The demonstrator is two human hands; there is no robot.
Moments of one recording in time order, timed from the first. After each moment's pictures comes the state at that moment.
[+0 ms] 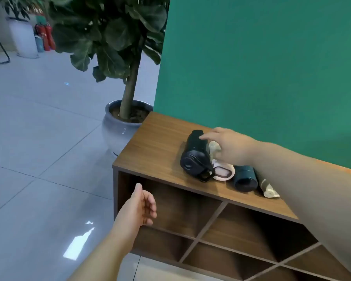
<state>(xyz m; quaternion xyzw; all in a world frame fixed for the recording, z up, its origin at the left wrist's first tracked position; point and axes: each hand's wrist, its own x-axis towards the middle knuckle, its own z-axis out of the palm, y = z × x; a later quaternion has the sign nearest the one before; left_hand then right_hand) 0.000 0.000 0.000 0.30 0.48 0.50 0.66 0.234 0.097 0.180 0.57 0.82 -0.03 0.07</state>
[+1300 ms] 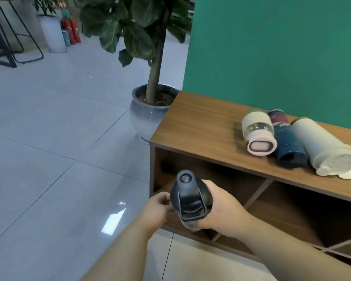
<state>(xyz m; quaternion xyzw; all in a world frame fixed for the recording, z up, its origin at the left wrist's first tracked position) -0.051 -0.026 -0.087 0.43 0.61 0.32 0.59 0.145 -0.030 0.002 0.52 0.78 -0.32 -0.16</state>
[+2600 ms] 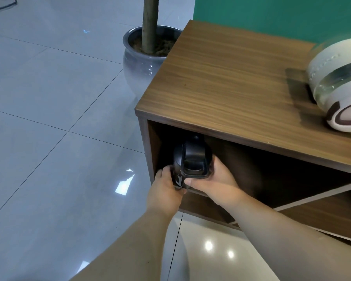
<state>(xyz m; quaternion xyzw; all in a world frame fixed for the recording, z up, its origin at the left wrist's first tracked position) -0.034 0.069 -0.226 0.54 0.73 0.25 0.33 0.121 0.090 -0.165 0.62 0.57 -0.48 -0.27</state>
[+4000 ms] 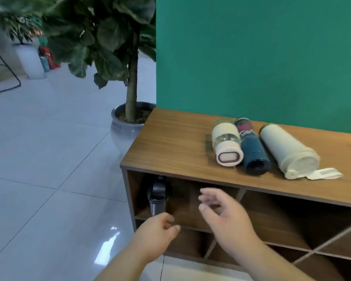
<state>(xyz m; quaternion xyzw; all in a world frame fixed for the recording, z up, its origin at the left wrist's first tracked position) -0.006 -0.022 -0.041 0.61 0.64 0.12 0.45 0.188 -0.047 0.025 0.68 0.58 -0.30 -0.33</state>
